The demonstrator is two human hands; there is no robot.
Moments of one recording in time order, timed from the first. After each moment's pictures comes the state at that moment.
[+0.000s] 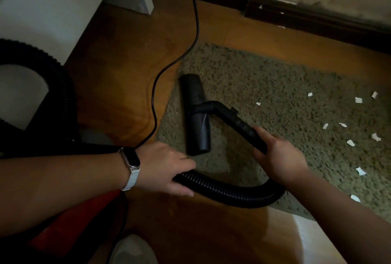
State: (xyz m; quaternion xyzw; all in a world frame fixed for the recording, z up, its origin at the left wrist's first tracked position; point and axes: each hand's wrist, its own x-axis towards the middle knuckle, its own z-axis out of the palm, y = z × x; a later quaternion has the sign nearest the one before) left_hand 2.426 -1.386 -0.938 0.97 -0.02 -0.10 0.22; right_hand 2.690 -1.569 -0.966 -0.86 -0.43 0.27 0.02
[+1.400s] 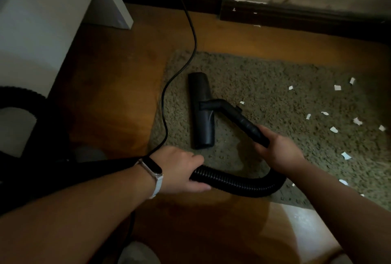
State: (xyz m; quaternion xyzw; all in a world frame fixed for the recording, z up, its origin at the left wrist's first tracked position) left_hand 2.483 -1.415 -0.925 0.96 0.05 -0.22 0.16; right_hand 2.731 -1.595 -0.991 -0.87 -0.35 0.33 0.09
